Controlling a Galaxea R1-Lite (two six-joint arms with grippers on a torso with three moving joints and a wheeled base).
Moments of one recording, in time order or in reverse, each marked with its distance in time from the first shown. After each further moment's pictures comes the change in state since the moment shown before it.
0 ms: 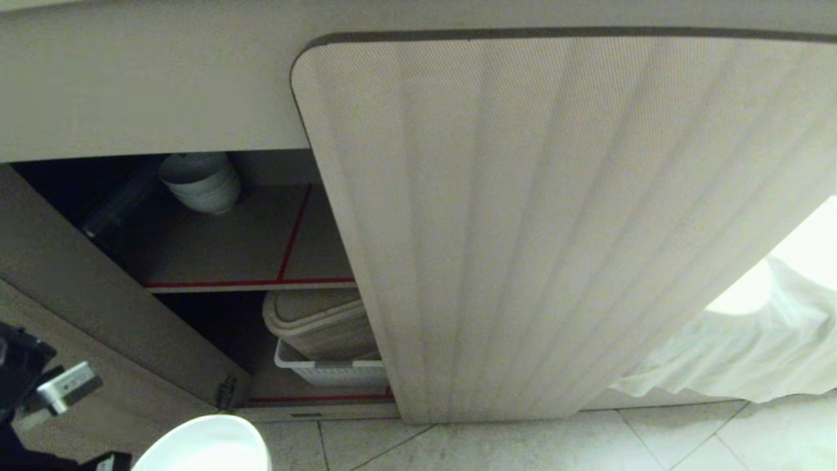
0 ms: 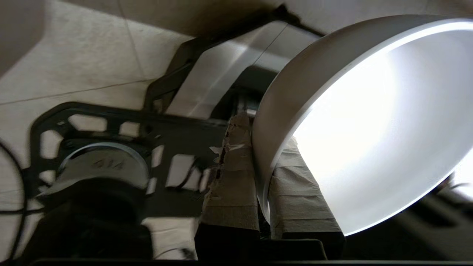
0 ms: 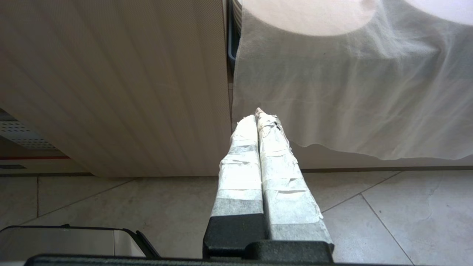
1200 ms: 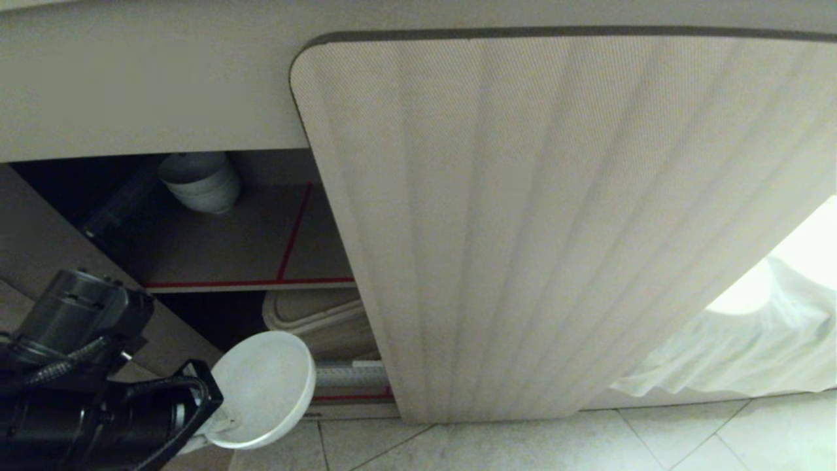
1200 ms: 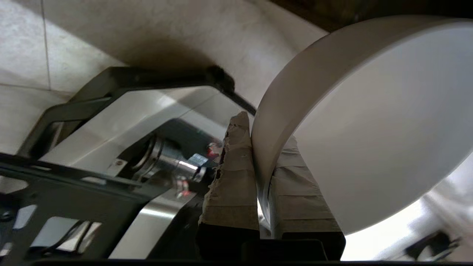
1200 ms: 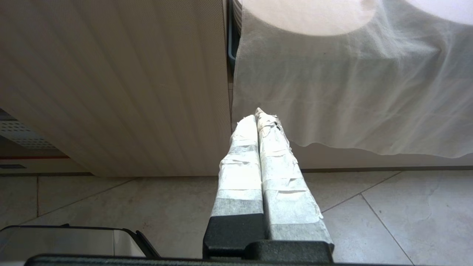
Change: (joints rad) left arm 0.057 0.209 0.069 -0.416 0.012 -0.356; right arm 0.000 0.000 0.000 0.000 0.000 -0.001
